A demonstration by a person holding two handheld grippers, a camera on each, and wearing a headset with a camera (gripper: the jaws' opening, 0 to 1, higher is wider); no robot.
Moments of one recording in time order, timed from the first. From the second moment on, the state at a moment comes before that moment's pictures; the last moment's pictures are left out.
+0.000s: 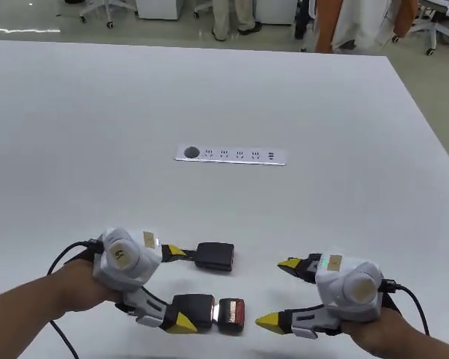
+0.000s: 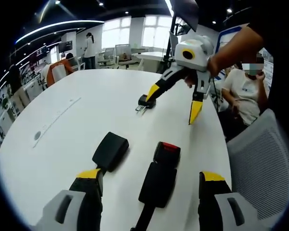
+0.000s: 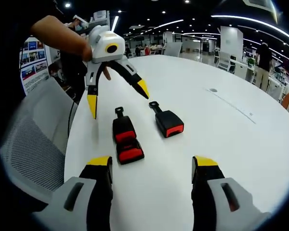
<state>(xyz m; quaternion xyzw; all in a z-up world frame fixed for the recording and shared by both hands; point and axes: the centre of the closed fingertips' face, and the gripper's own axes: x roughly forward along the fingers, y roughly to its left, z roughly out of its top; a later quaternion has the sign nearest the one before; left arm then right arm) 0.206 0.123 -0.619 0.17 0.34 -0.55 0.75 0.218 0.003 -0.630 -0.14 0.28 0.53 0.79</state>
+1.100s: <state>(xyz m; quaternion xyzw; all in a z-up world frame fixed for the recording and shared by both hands) 0.281 0.104 -0.630 0.19 0.34 -0.58 0.72 0.274 -0.068 -0.644 -0.13 0.31 0.53 0.78</state>
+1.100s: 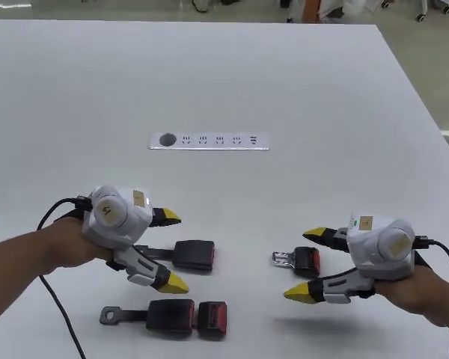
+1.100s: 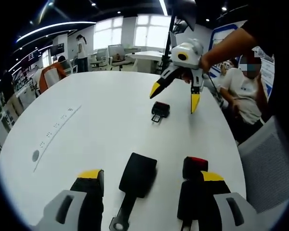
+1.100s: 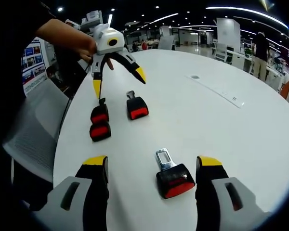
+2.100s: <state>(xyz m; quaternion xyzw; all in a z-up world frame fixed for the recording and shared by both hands) 0.298 0.096 -0.677 0.23 0.34 -0.60 0.68 0.289 -0.096 -0.684 -0.14 0.35 0.54 0.75</state>
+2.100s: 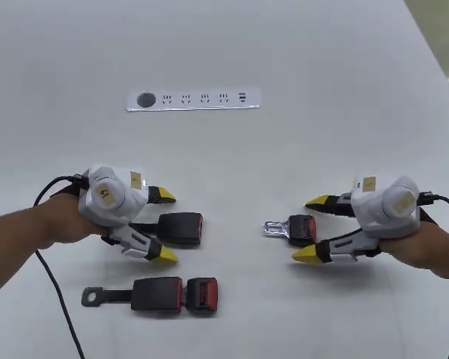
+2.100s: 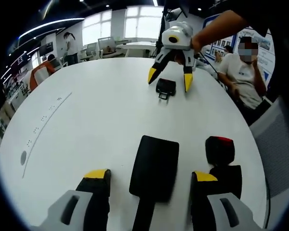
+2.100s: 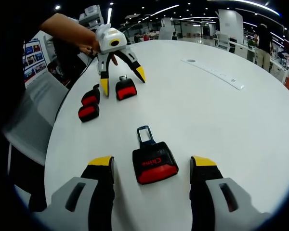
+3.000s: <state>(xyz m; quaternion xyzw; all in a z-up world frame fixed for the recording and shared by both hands) 0.296 0.103 -0.682 0.26 0.31 -0.60 0.69 0.291 -0.086 -0.689 -0.21 0.33 0.56 0.73</state>
